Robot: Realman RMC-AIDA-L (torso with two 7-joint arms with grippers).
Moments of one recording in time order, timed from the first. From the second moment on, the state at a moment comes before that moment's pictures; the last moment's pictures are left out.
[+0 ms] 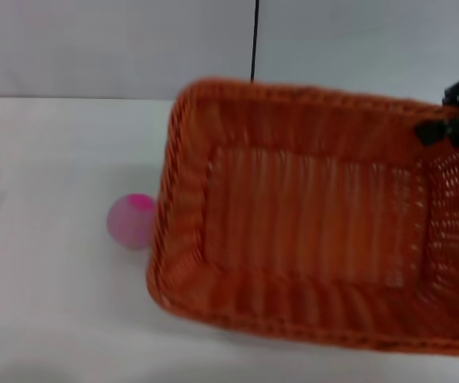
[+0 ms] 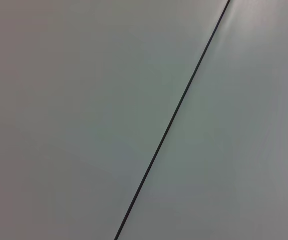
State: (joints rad) left arm -0.13 -2.07 -0.84 -0.11 -0.93 -1.82 2.47; right arm 0.74 1.91 -0.74 -1.13 -2.28 -1.96 1.76
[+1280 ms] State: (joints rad) left arm -0.13 -2.07 -0.83 -0.12 -0.92 -1.83 2.43; right arm 0.86 1.94 -0.87 -0.72 -2.36 -1.67 1.63
